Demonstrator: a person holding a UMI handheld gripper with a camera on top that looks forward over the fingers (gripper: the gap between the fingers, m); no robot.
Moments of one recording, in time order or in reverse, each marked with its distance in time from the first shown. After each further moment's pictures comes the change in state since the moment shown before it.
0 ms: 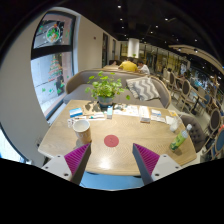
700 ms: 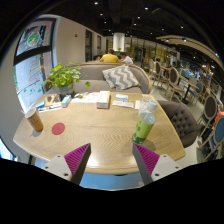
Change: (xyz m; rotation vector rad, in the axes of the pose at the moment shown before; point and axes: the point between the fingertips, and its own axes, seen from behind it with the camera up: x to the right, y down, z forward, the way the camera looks) arm 0.283 0.096 0.070 -0.038 0.077 0.077
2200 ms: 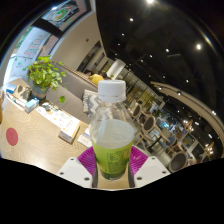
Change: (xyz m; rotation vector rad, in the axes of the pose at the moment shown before) arm 0.069 -0.186 0.101 0.287 0.383 -0.442
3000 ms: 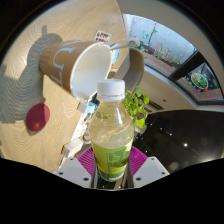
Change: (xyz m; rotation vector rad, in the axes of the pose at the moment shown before) arm -0.331 -0.192 -0.082 0.220 0.104 -1.485
